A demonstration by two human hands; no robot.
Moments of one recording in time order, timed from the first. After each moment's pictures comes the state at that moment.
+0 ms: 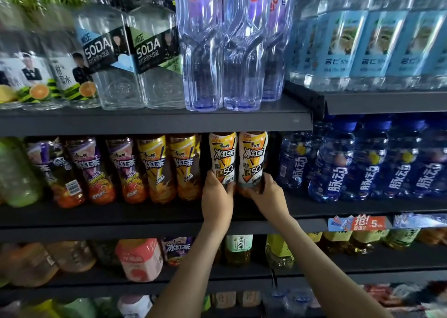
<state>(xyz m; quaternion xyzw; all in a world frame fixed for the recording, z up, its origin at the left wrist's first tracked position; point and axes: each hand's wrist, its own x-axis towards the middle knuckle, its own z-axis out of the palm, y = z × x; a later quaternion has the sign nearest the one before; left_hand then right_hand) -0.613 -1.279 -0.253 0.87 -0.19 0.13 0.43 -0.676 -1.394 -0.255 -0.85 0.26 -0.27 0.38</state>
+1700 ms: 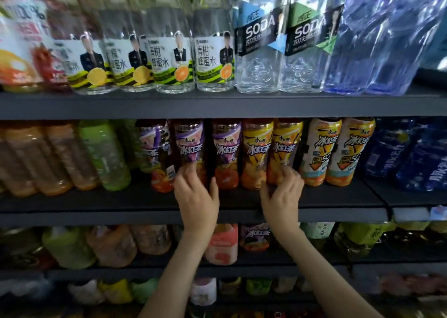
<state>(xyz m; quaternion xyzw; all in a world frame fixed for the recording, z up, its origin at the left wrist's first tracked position) -0.515 -1.040 -0.265 0.82 -0.20 0.38 0.37 -0.598 -1.184 -0.272 -0.81 0.19 -0.53 0.18</state>
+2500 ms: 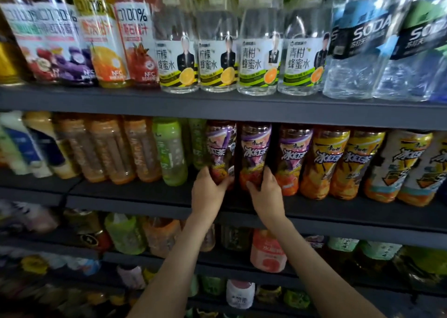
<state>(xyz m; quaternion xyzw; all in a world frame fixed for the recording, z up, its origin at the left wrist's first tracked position) -0.432 -0.952 -0.256 0.85 -0.12 0.10 0.50 -0.495 -1.077 -0.264 -0.86 0.18 -0.29 0.38</state>
